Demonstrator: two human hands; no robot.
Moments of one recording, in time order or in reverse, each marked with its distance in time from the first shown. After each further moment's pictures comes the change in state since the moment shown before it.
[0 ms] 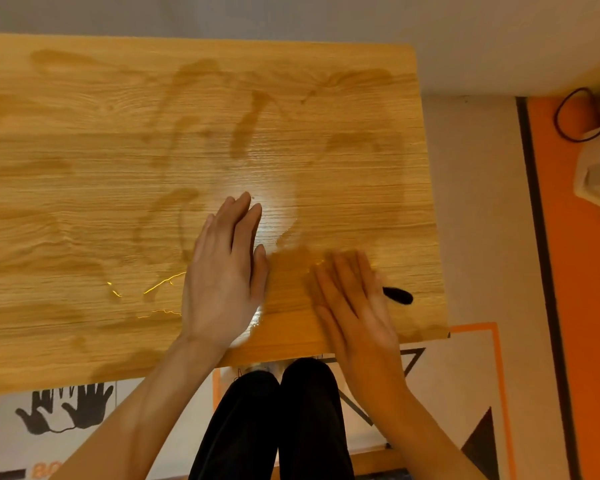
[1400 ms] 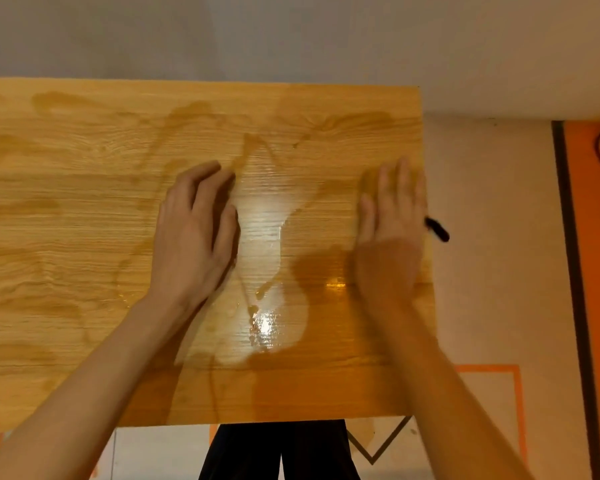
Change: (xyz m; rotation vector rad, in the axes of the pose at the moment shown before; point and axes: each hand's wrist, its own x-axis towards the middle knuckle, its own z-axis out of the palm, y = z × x) left_hand 0.092 -0.006 -0.017 -0.006 0.059 -0.128; right_hand 0.158 0.060 -0.041 -0.110 0.164 0.240
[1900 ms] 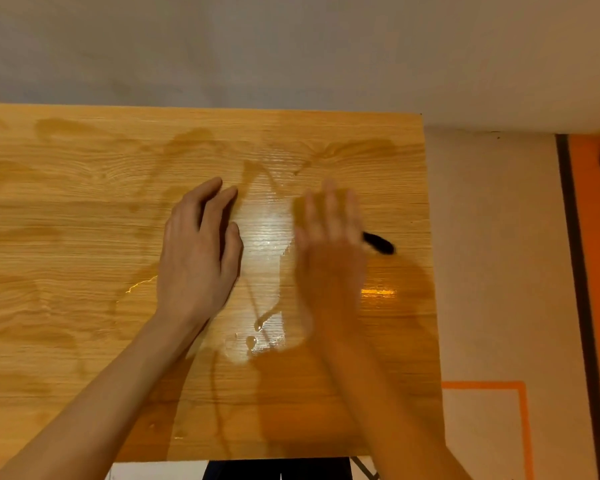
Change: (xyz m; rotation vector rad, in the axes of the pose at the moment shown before) left_hand 0.016 -0.008 0.017 0.073 0.057 0.000; right_hand 0.007 -0.057 0.029 -0.124 -0.174 -0.129
